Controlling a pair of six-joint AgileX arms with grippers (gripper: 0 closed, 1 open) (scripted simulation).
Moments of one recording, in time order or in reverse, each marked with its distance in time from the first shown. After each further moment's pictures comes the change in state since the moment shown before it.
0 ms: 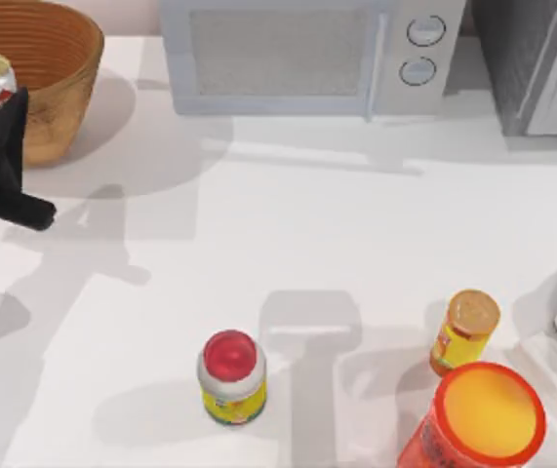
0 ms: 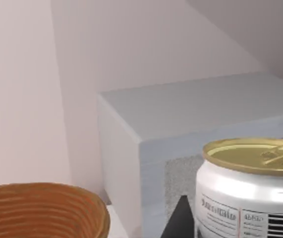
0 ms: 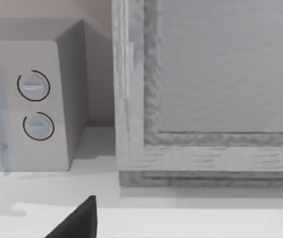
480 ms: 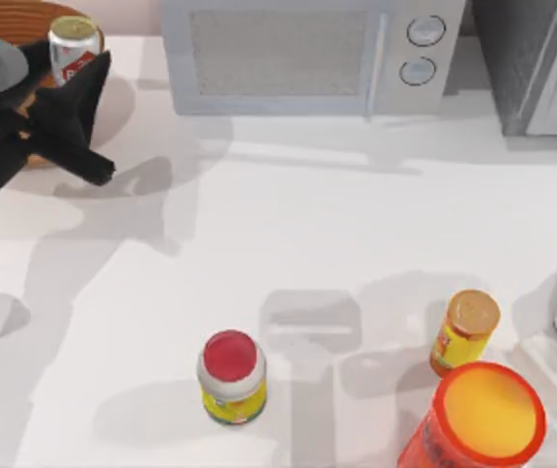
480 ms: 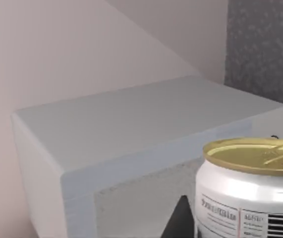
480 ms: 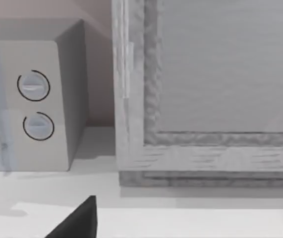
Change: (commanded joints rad) left arm -0.061 0.354 0.140 0.207 0.136 0.003; right arm 0.000 0.000 0.000 0.000 0.000 0.000
